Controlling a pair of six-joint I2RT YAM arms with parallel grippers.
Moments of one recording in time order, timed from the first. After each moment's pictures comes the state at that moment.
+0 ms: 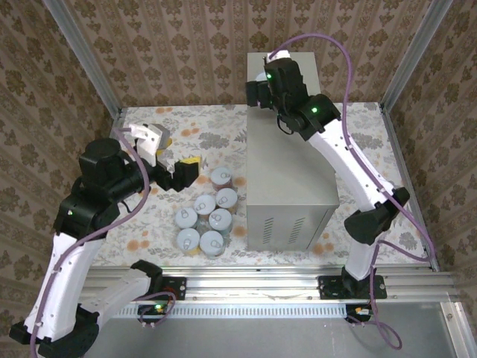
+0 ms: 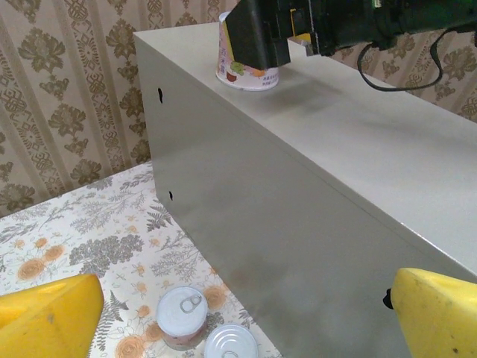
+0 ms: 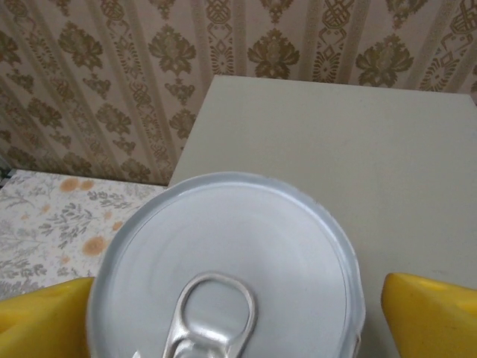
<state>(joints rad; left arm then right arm) -0.47 0.87 1.37 -0.77 0.34 -0.02 0.58 1.84 2.21 -0.81 0.45 0.22</state>
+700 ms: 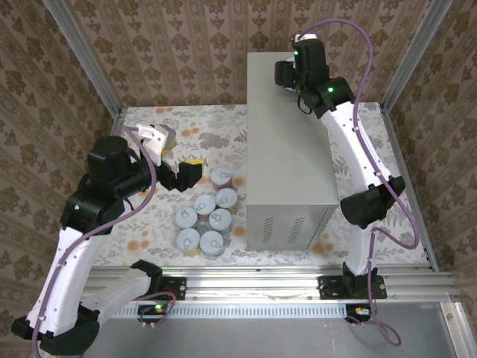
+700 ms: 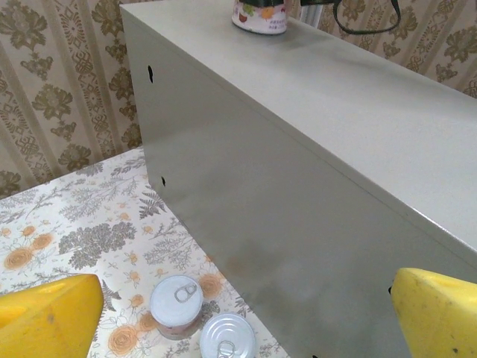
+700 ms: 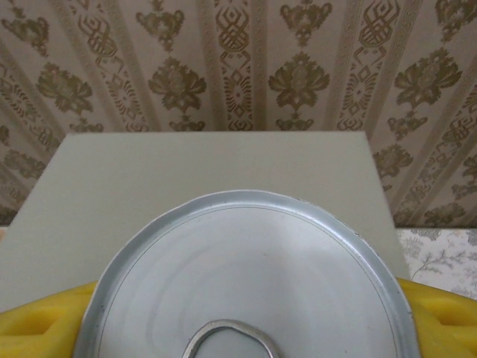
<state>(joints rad) -0.47 0.89 1.34 -0.77 0.36 -0.01 0.35 1.98 2.37 -0.80 0.33 0.19</state>
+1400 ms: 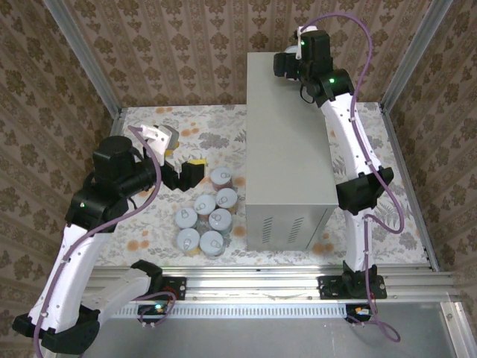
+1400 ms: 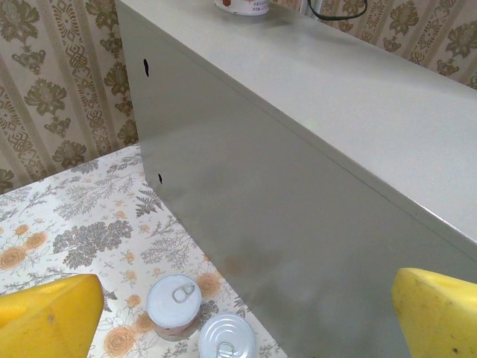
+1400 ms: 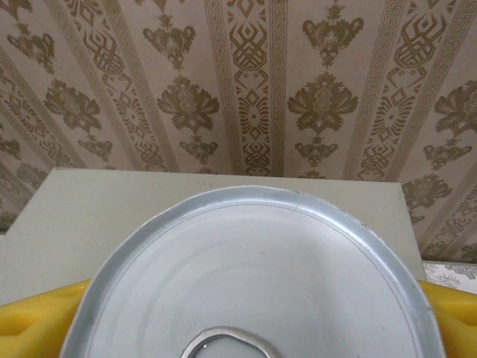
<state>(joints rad) -0.47 0.89 1.30 -0.73 0.36 -0.01 0.28 2.14 2.58 -0.82 0.20 0.14</state>
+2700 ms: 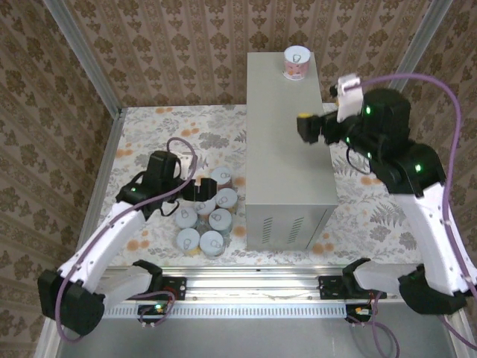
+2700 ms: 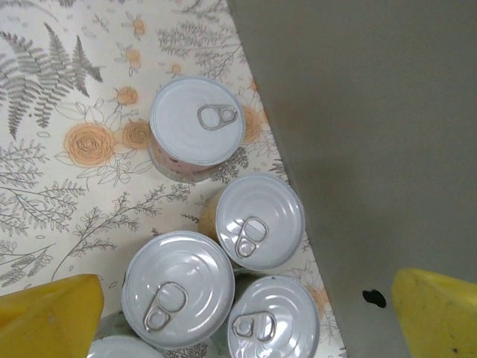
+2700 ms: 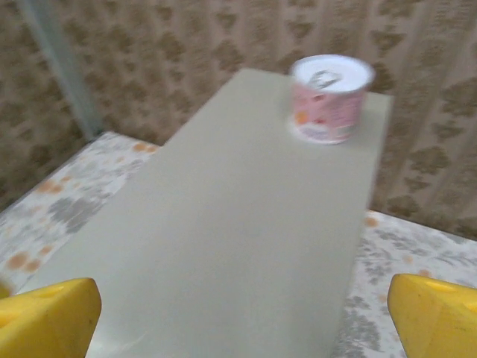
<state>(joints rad) -0.47 1.07 0.90 -0.64 0.25 -0.29 0.44 1.16 1.74 -0.90 0.03 0.00</state>
